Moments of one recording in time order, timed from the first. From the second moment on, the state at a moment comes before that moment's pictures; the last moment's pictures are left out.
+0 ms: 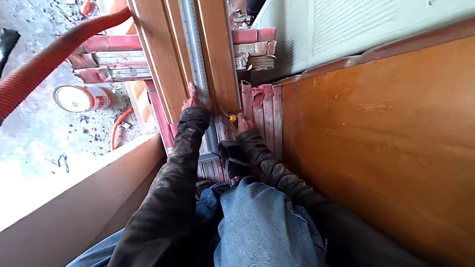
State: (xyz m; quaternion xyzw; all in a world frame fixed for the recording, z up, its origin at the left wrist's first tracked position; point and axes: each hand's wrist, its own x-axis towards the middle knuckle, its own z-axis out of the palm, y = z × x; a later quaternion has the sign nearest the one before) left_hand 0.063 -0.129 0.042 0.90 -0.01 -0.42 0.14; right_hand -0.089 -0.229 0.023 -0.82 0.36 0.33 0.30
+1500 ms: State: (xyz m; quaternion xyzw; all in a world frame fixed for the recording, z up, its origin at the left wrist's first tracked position) left_hand 0.056 -0.144 0.045 0.90 0.00 -0.41 0.18; right_hand -0.134 -0.225 0.056 -0.77 0.43 0.24 0.41
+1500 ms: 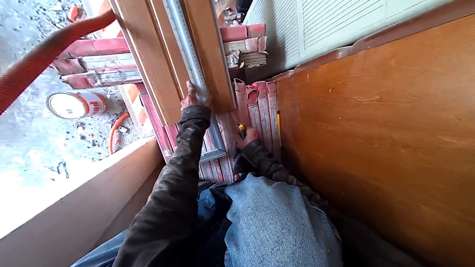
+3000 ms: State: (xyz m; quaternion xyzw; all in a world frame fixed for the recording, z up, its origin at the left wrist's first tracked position) left_hand 0.097 -0.077 -0.034 0.81 -0.55 -0.17 0.14; right_hand -0.103 -0.208 0.013 -0.73 0.41 0.30 0.46
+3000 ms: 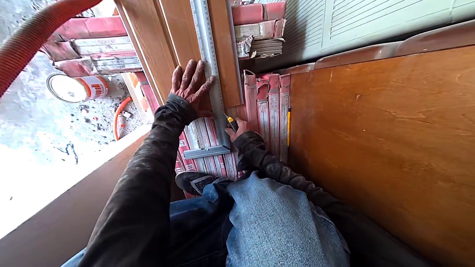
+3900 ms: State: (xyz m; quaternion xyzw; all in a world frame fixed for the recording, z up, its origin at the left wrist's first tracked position) left_hand 0.098 -0.071 -0.043 0.81 -0.55 -0.13 0.17; right_hand -0.094 -0.203 0.030 -0.75 0.39 0.33 0.42
